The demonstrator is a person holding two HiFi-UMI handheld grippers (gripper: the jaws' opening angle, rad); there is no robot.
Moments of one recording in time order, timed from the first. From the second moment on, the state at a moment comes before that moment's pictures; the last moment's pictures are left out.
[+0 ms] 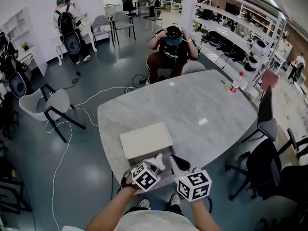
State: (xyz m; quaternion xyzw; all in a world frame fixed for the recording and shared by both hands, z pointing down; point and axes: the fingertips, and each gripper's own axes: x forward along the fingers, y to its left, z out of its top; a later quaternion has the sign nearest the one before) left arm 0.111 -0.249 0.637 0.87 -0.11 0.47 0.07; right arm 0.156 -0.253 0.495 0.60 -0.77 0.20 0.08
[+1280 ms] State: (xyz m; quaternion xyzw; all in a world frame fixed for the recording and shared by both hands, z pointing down) left arm 0.130 -0.270 0.666 0.80 -0.22 0.55 0.07; right arm 0.202 -0.262 0.515 0.44 -0.86 0.21 0.11
